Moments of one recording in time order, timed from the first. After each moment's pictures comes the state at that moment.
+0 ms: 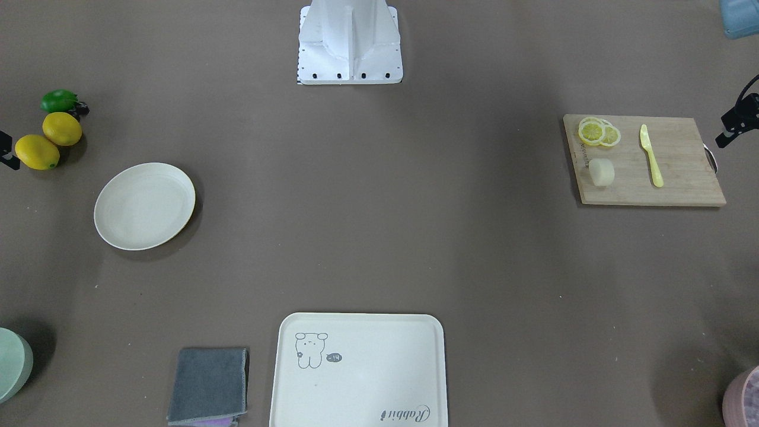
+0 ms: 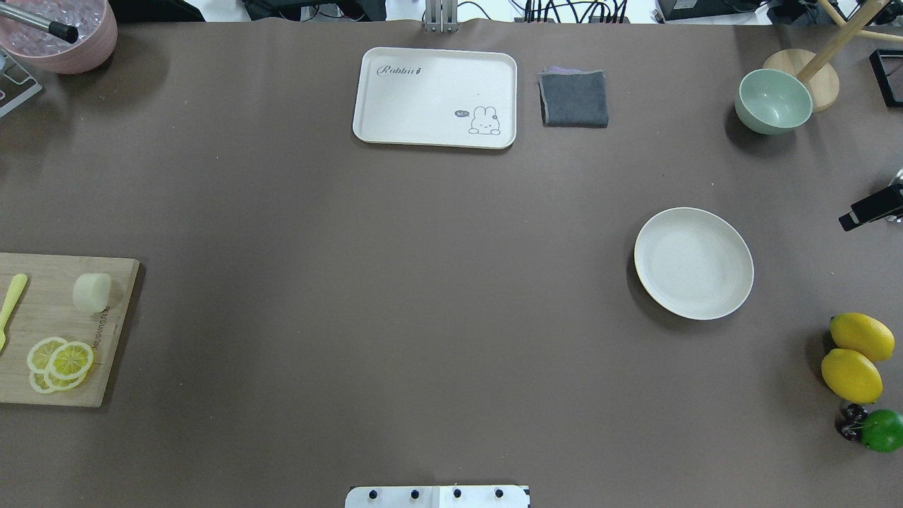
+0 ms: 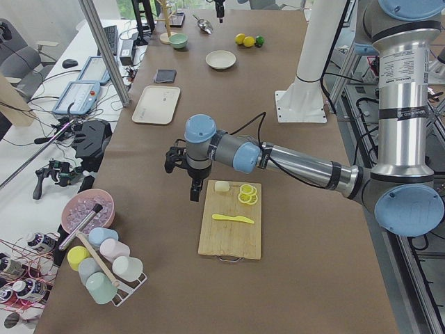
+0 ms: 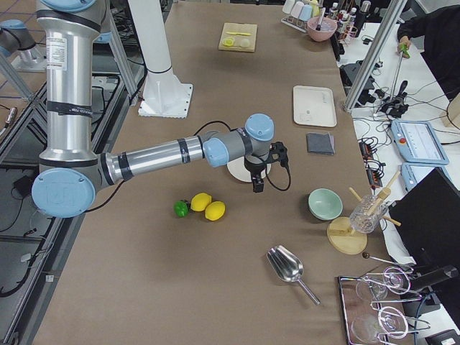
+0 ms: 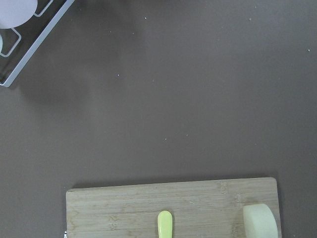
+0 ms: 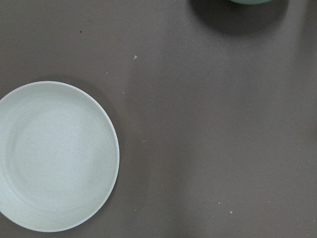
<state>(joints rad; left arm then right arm) -1.38 -1.49 -1.91 -1.67 -2.33 -0.28 1.21 -1.63 1.88 -1.41 2.36 0.30</state>
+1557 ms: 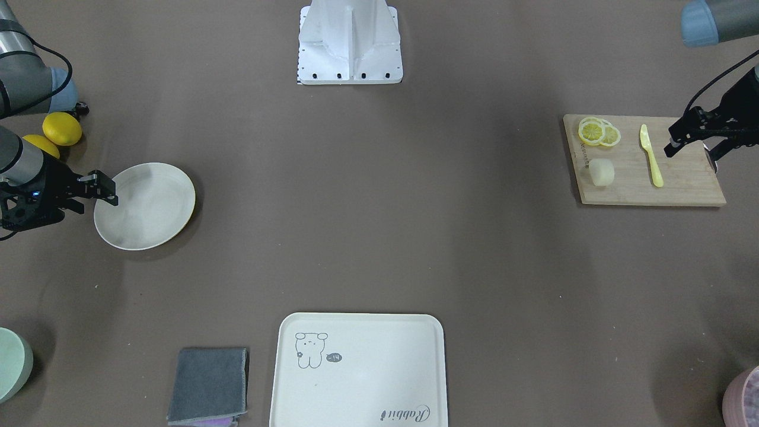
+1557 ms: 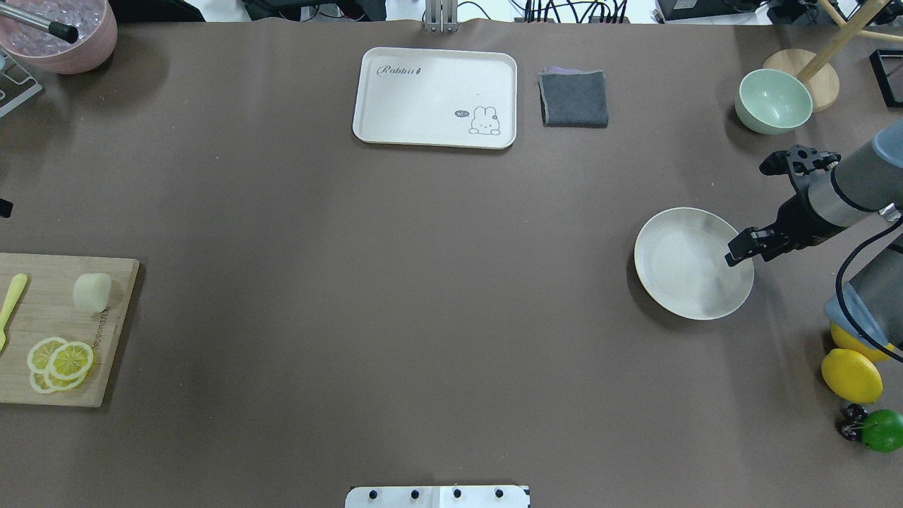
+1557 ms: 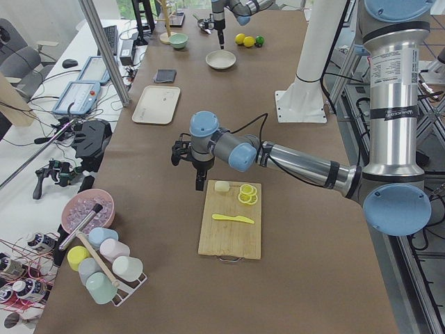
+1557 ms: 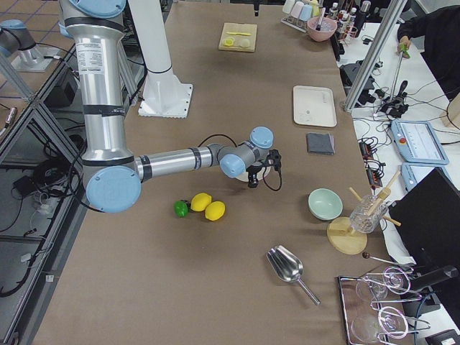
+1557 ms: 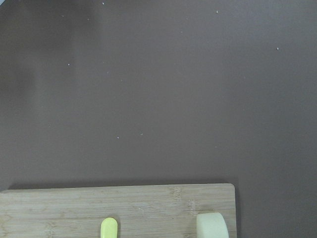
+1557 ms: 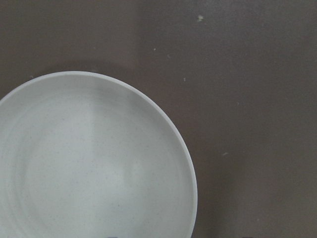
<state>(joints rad) -1.23 -1.49 -1.91 -1.83 -2.31 -0.54 0.95 -1.51 1.60 -1.09 2.31 0.65</state>
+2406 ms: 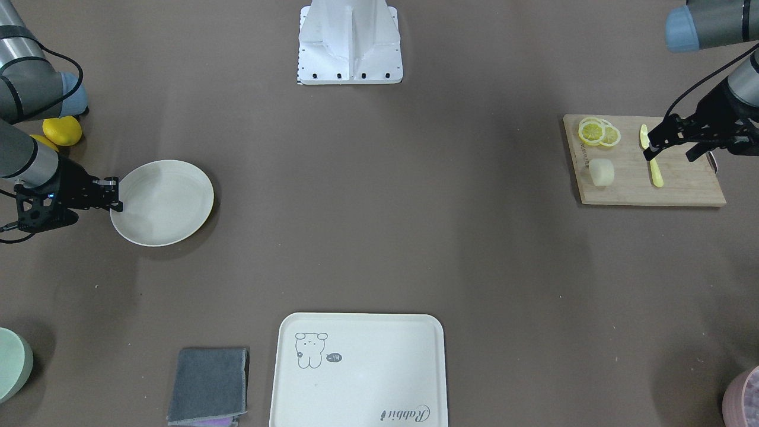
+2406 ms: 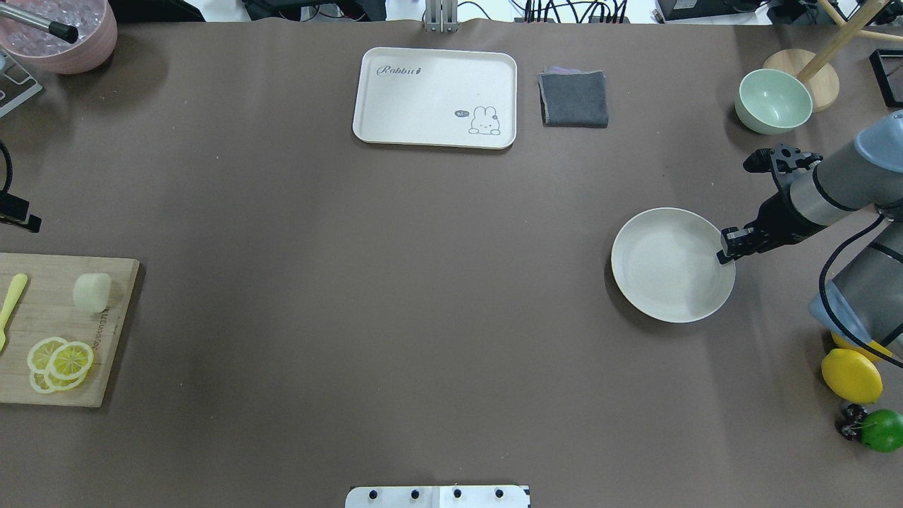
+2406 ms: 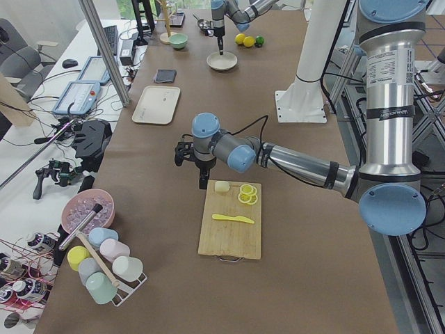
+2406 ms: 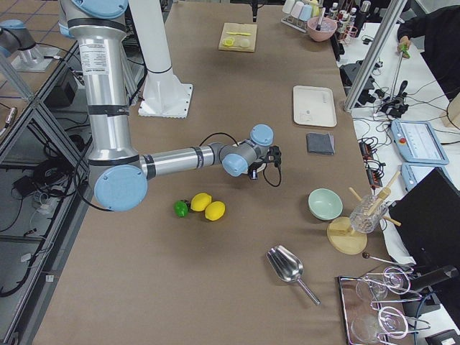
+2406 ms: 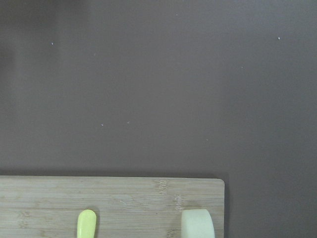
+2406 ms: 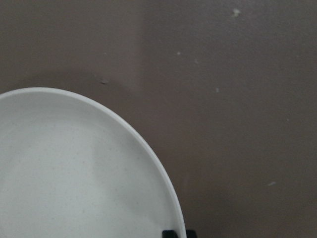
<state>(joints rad) -1.14 -1.49 -1.89 -1.87 -2.30 -0.69 0.93 -1.46 1.60 -1.06 2.33 0.77</state>
